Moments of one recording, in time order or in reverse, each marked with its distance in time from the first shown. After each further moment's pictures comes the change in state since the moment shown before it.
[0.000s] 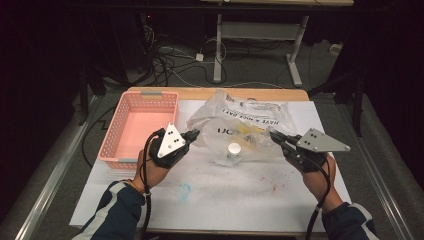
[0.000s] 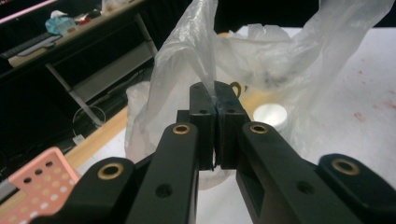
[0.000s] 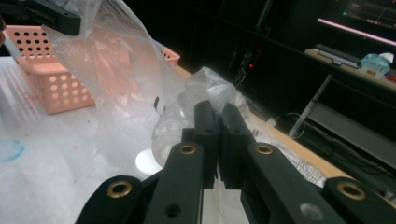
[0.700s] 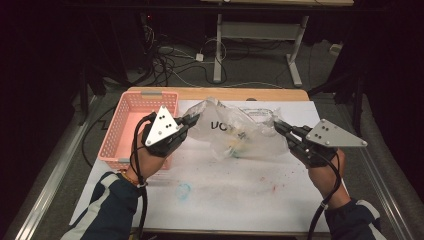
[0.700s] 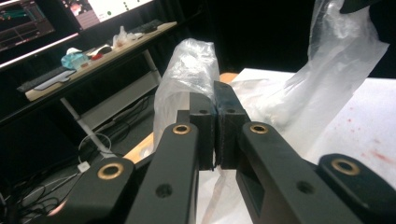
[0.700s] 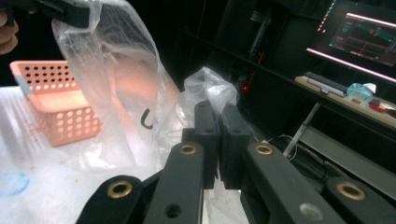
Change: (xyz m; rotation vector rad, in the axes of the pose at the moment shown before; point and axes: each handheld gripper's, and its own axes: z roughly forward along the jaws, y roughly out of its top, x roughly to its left) left arm 0.012 0.047 -0.024 -0.099 -0.007 0.013; right arm -0.002 0.039 -0.018 -0.081 -0.016 -0.025
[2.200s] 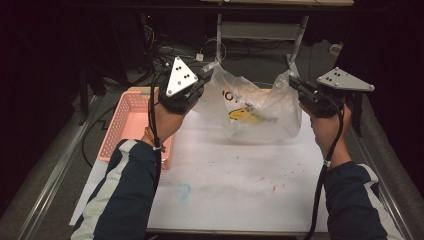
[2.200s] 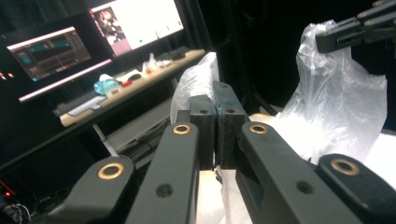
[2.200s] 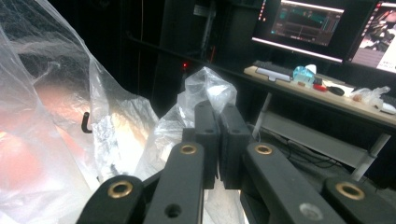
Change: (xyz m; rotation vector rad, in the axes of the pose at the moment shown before) left arm 0.037 0.075 0.036 -0.079 0.127 -0.015; right arm -0.084 0.033 0.042 0.018 -0.185 0.131
